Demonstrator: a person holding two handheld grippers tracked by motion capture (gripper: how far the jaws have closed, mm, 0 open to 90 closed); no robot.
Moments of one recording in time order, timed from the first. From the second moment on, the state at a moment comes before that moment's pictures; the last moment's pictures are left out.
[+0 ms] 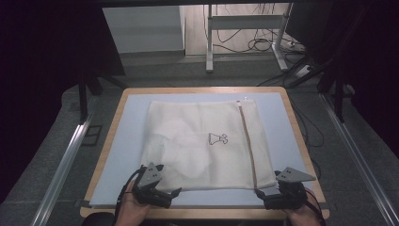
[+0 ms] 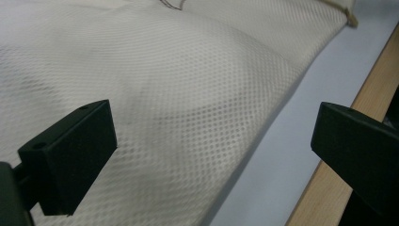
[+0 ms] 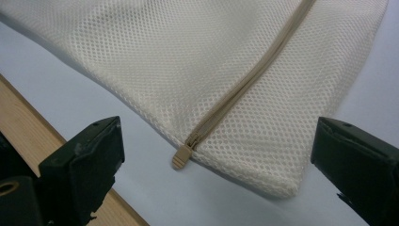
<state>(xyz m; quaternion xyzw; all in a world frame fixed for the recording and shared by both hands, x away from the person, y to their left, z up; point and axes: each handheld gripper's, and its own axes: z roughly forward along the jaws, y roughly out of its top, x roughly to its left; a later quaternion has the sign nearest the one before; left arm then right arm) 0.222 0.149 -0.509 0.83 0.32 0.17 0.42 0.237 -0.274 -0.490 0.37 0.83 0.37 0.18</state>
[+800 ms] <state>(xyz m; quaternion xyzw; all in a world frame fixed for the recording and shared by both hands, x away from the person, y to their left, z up) 0.222 0.145 -0.512 0.84 0.31 0.16 0.43 0.240 -0.279 -0.490 0.37 0.83 0.37 0.19</state>
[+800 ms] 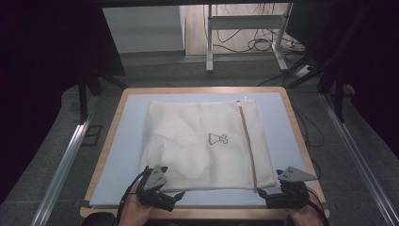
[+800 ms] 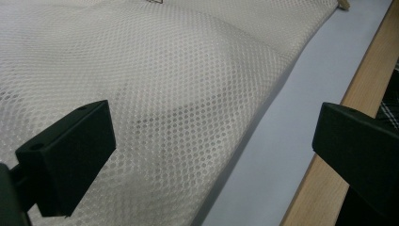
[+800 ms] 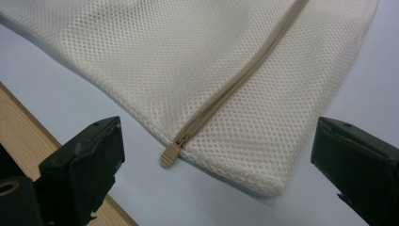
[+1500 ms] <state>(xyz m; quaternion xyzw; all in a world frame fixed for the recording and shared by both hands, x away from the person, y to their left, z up) 0.219 0.144 -0.510 0.83 0.29 0.17 0.44 0.244 -0.268 -0.492 0.36 0.84 0.35 0.20</state>
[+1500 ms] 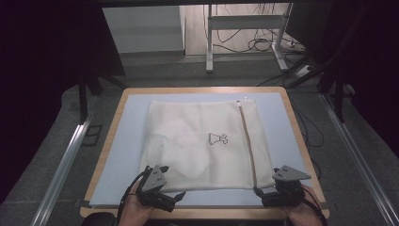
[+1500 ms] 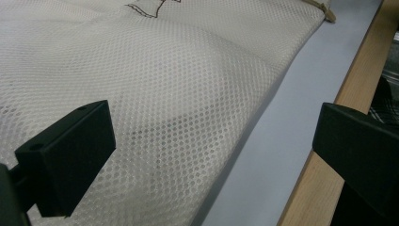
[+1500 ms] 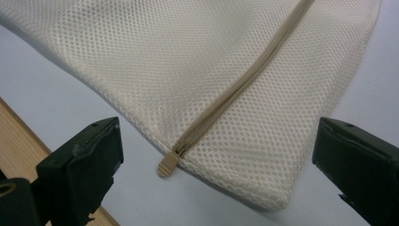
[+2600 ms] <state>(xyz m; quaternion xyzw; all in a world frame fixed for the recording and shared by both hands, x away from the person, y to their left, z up) 0.219 0.141 -0.511 0.84 0.29 0.17 0.42 0.249 -0.248 -0.504 0.28 0.90 0.27 0.21</state>
